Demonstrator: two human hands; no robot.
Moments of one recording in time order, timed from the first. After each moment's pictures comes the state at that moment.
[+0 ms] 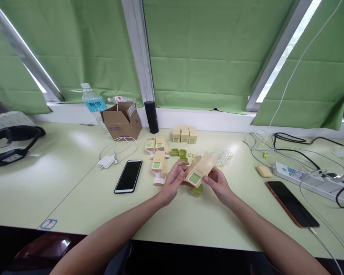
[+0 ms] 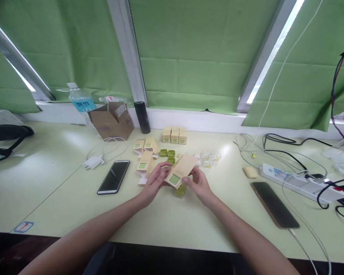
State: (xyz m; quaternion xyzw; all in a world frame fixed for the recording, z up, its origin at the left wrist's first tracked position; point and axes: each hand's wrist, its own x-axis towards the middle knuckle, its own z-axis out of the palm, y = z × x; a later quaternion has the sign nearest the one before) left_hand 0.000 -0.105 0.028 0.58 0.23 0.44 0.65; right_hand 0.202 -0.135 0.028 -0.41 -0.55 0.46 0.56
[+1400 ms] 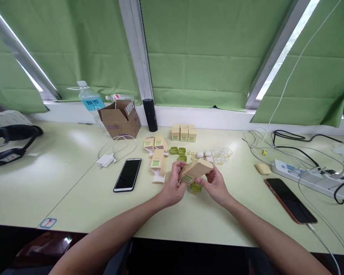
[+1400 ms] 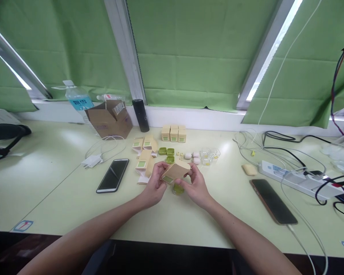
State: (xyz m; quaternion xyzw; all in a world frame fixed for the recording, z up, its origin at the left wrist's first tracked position) left_hand 0.002 -0.110 0.018 0.70 0.27 0.46 0.48; right_hand 0.187 -0.140 0.022 -0.43 -0.54 0.42 0.59
